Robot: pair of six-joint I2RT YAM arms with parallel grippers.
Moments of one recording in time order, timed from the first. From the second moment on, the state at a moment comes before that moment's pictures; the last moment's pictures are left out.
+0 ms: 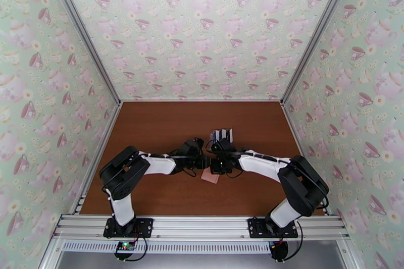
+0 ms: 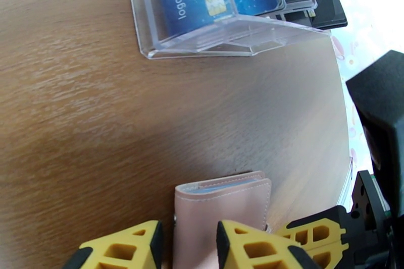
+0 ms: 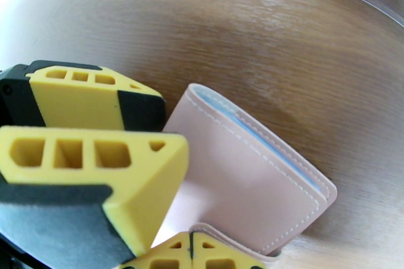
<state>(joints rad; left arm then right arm) -0.75 1.85 0.84 0.23 0.30 -0.72 0.68 1.62 0.85 -0.41 -0.25 0.54</state>
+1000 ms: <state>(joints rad) -0.76 1.71 0.72 0.15 0.27 -0.72 0.70 1.61 0.87 -0.39 -0.25 0.55</state>
